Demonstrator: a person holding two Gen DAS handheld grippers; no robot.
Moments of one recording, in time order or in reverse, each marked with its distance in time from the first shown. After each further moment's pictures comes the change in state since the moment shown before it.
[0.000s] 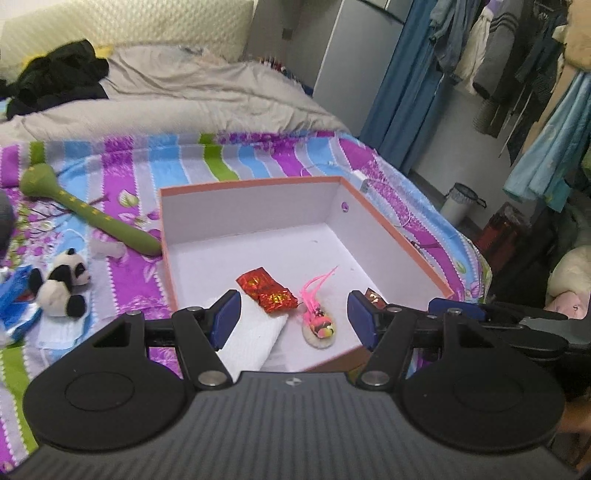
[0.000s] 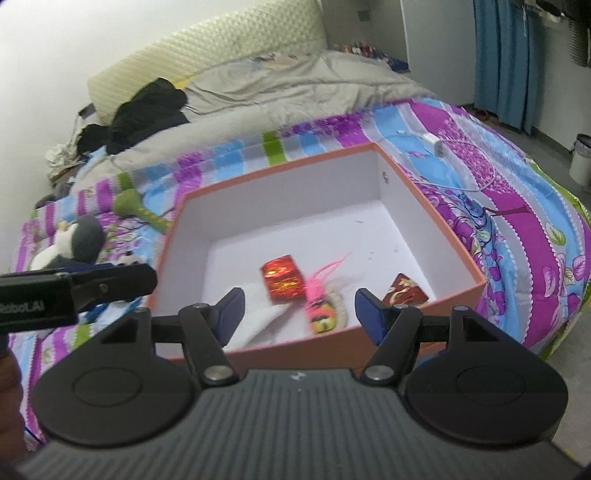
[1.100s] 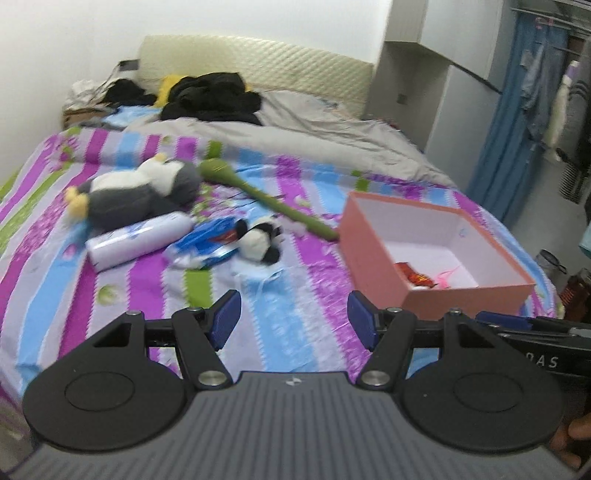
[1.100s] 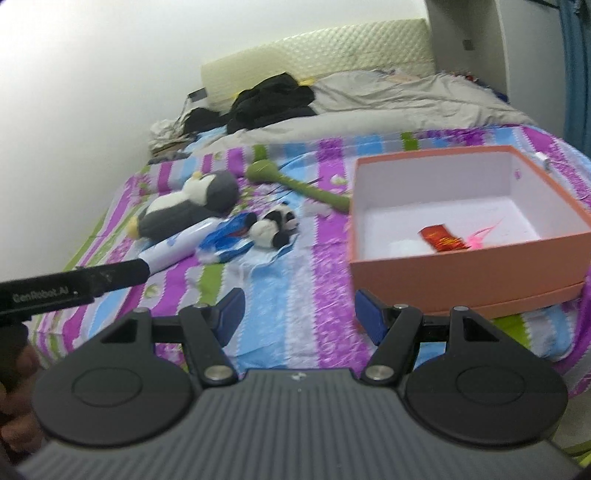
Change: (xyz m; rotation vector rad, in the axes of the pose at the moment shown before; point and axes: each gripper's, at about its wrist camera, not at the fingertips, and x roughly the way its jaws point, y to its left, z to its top) left arm -0.193 0.107 -0.161 -0.180 -0.195 0.335; right arm -0.058 0.134 -0.108 -0.171 -0.054 0.270
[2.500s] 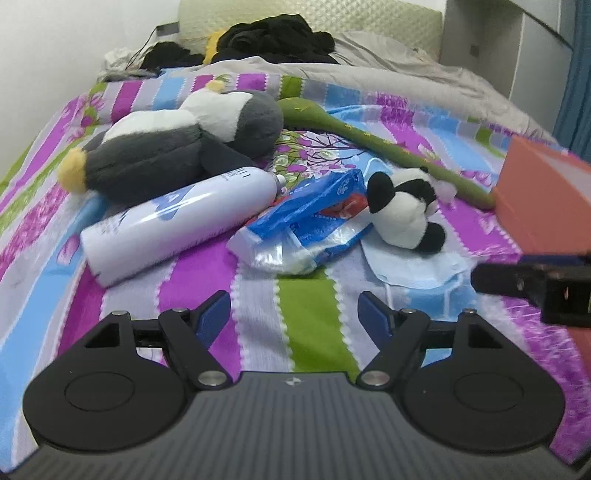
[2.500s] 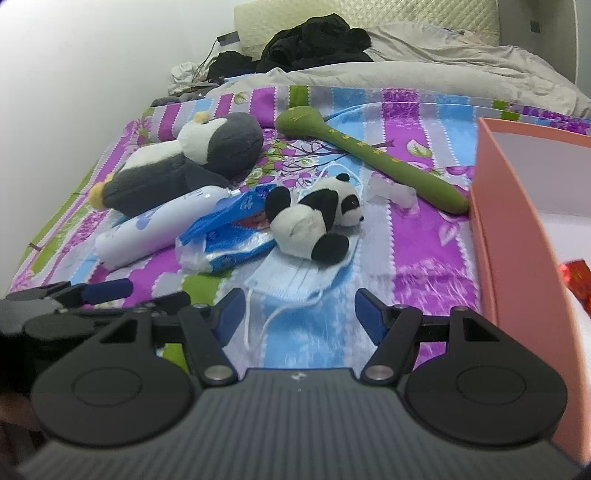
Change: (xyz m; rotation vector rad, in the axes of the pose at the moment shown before) left arm 0.262 0.121 0.012 0.057 0.124 0.222; right arm 0.245 0.040 0.038 -0.111 0.138 0.068
